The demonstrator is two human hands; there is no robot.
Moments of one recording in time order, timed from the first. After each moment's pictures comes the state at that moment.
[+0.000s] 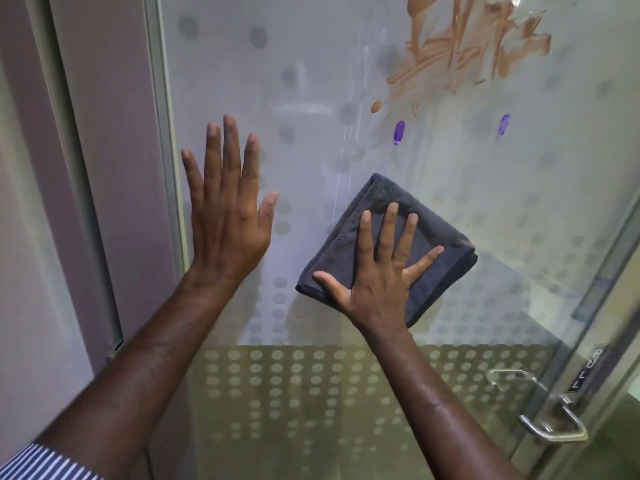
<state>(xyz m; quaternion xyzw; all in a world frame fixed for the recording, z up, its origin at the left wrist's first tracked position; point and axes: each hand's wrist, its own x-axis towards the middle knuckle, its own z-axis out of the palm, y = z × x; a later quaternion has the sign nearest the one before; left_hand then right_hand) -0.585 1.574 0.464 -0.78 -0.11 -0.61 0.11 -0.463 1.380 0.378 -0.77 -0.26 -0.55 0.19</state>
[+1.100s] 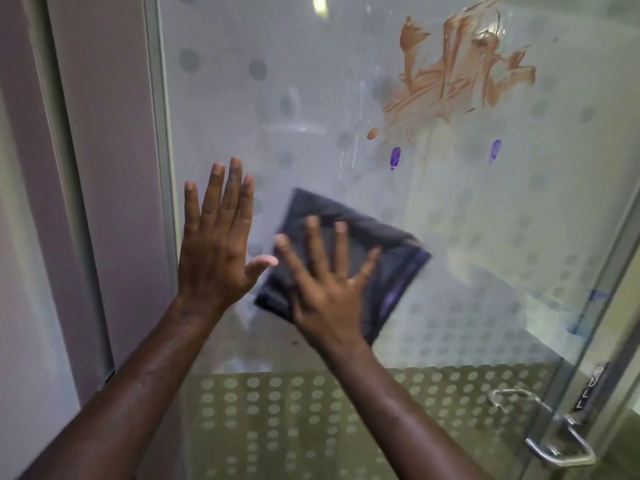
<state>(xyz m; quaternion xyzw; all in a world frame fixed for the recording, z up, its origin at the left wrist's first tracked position) -0.590 1.598 0.453 -0.80 -0.04 -0.57 0.16 -0.496 1.434 0.392 -0.71 -0.37 -0.57 0.17</state>
